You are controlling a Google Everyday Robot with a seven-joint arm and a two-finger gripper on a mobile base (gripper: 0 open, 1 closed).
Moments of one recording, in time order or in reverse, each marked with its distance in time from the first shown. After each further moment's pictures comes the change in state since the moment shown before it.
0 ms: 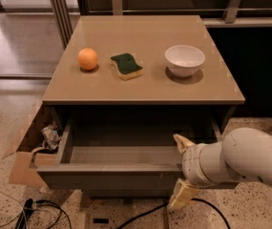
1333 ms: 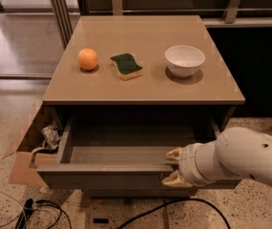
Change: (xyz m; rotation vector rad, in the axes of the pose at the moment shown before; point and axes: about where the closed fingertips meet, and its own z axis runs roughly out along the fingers) arm 0.002 -0.001 0.012 -0.015 0.019 -0.004
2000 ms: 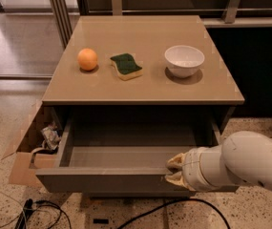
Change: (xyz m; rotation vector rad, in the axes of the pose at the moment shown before) arm 0.000 0.010 -0.013 0.003 -0.005 -0.004
